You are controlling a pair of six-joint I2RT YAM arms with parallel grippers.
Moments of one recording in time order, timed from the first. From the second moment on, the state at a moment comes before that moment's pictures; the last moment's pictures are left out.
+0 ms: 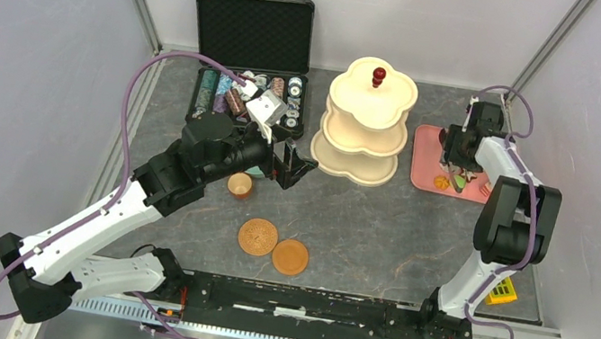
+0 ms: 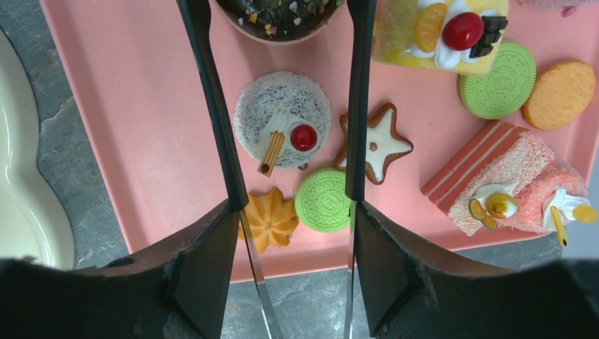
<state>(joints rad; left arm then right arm) -0.80 0.98 1.07 -0.24 0.09 -0.16 -0.12 1.84 1.32 -0.49 0.13 0.02</state>
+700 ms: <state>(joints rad) -0.80 0.98 1.07 -0.24 0.09 -0.16 -0.11 1.61 1.23 -0.47 0.10 0.03</state>
